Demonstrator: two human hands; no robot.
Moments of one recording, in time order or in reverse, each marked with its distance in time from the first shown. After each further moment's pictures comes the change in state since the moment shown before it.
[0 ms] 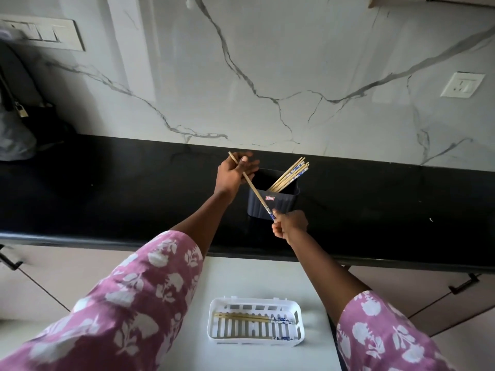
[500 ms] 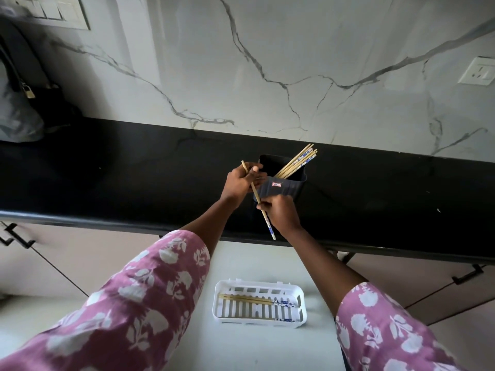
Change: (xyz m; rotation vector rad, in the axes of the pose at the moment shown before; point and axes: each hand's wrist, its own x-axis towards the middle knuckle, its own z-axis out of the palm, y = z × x) left_hand -0.029 -0.034 -0.010 0.177 -0.071 -0.086; right_hand -0.021 0.017 0.016 -0.657 -0.076 -0.975
